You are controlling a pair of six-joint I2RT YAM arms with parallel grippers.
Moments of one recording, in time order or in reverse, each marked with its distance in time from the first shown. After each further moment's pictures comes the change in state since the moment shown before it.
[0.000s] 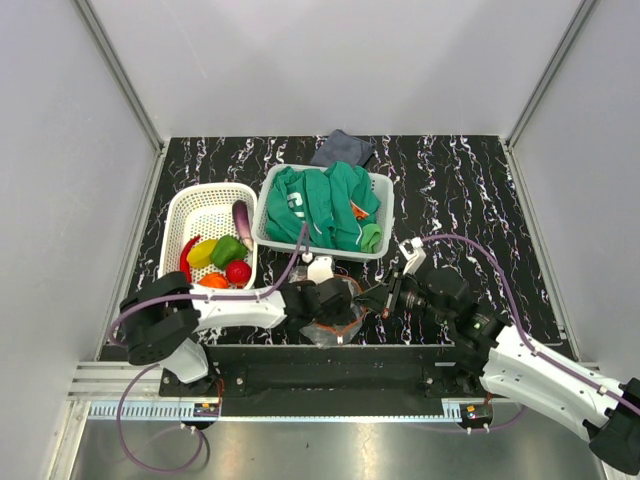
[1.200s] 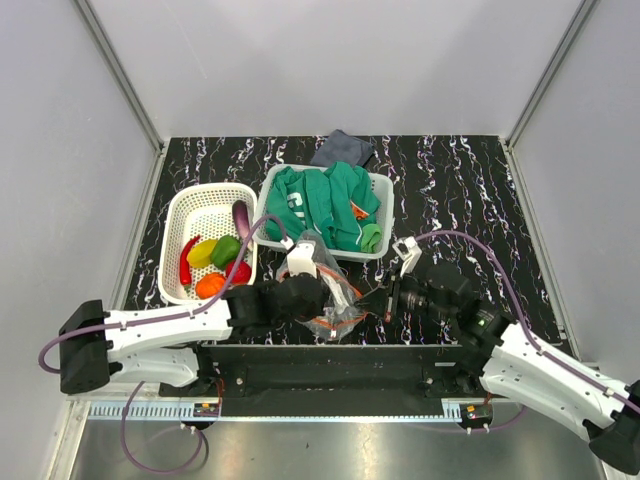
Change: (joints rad) left arm -0.041 -0.374 -0.011 -0.034 -0.131 0.193; right arm 0.000 0.000 0.064 -0.113 -0.072 -0.140
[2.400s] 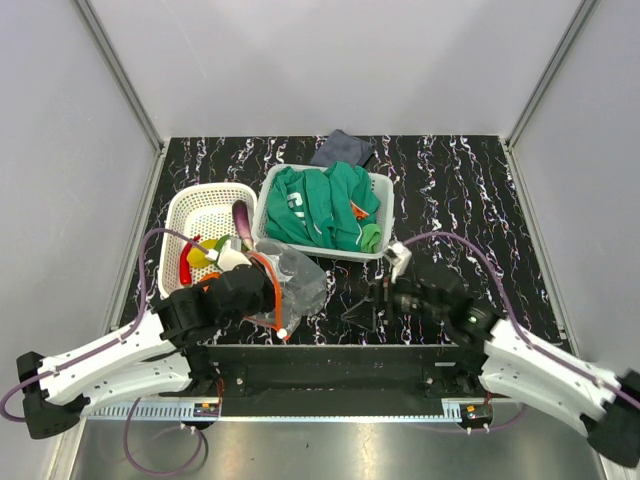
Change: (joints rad) left arm 0.156 -0.388 -0.034 -0.257 0.044 -0.594; right arm 0.002 -0.027 -0.014 -0.008 -0.042 -0.122
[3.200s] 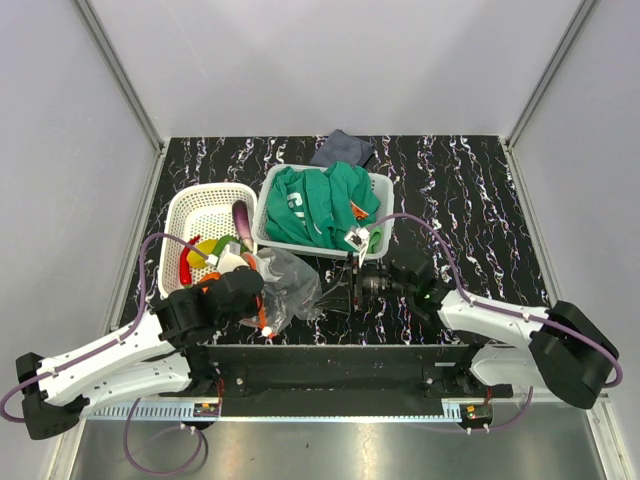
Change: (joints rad) left arm 0.000 -0.019 0.000 -0.055 0.056 -0.100; right arm 0.002 0.556 0.061 0.684 -0.294 -0.003
